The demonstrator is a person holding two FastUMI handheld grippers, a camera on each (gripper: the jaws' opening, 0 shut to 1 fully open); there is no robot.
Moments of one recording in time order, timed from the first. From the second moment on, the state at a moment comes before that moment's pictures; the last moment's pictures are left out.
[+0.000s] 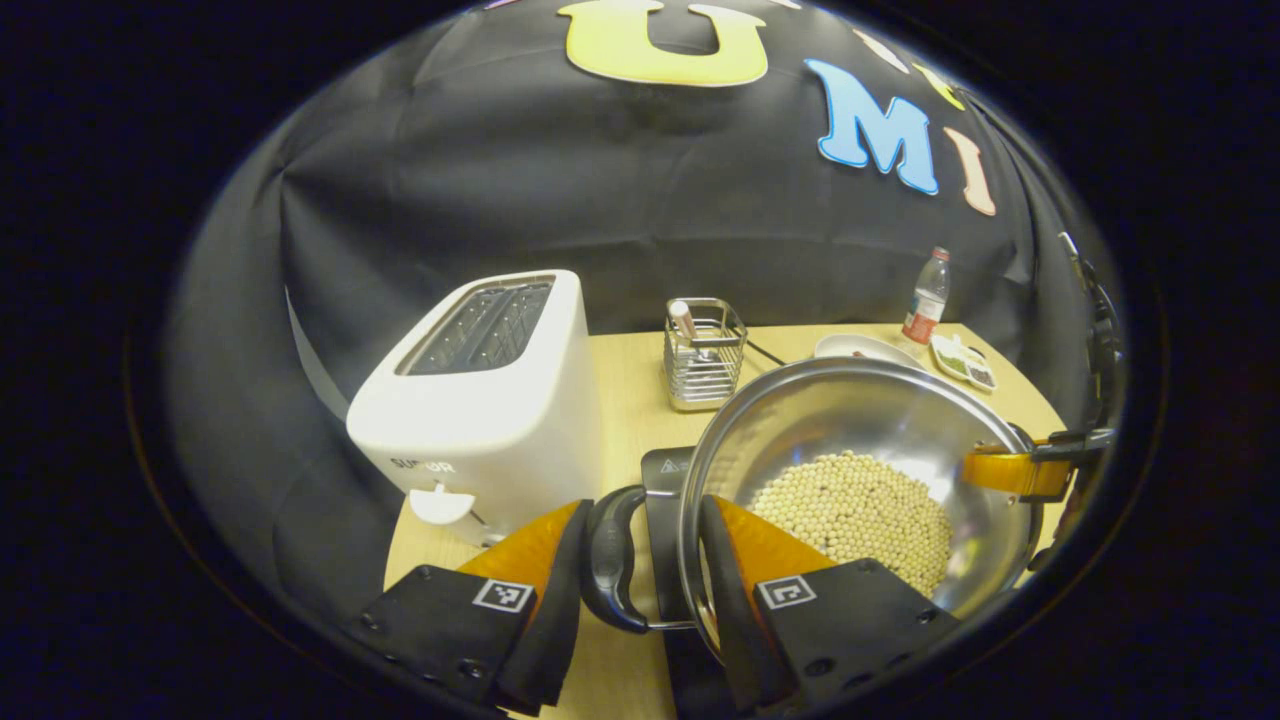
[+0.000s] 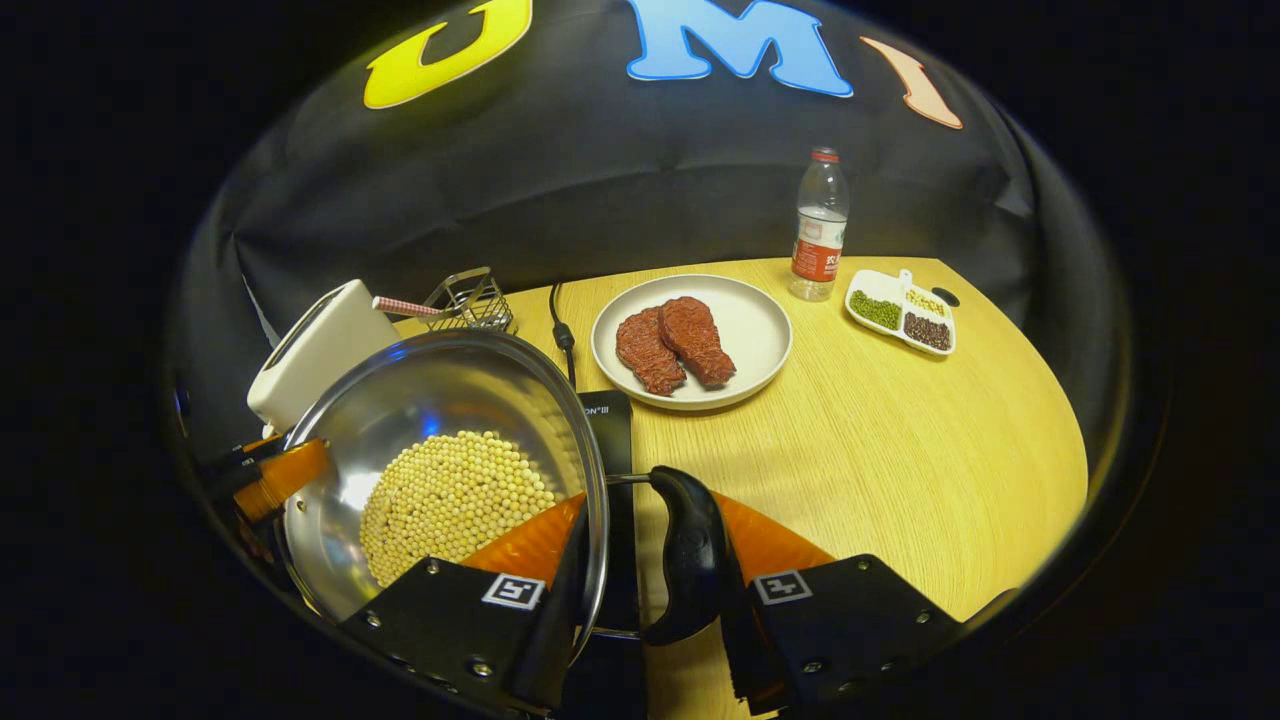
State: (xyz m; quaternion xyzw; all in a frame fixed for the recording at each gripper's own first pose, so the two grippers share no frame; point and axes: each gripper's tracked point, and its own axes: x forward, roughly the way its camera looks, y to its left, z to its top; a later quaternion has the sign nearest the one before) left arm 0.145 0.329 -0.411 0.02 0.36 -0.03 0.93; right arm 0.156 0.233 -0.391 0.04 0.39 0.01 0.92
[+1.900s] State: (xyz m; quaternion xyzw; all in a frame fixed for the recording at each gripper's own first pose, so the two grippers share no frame) left arm 0.023 -0.039 0.029 -0.01 0.02 0.02 1.00; right arm 0.052 -0.047 0.022 0.00 0.01 0.02 1.00
